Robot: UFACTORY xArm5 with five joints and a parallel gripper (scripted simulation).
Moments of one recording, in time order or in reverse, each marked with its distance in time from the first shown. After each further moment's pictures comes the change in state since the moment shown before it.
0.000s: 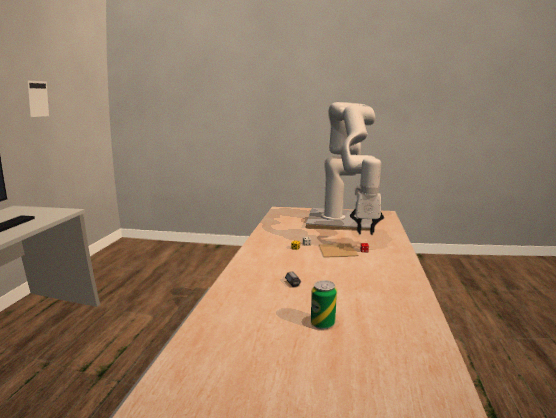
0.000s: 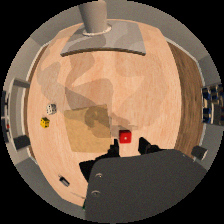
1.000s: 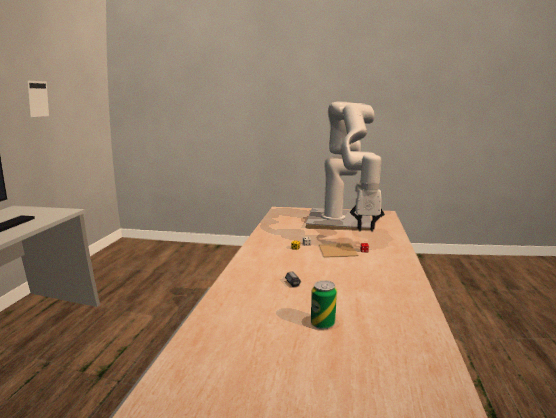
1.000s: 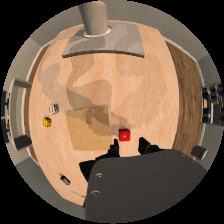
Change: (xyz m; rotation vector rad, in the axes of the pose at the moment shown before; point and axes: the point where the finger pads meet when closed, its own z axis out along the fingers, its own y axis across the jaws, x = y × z) arm 0.000 0.000 -0.014 0.000 0.000 0.000
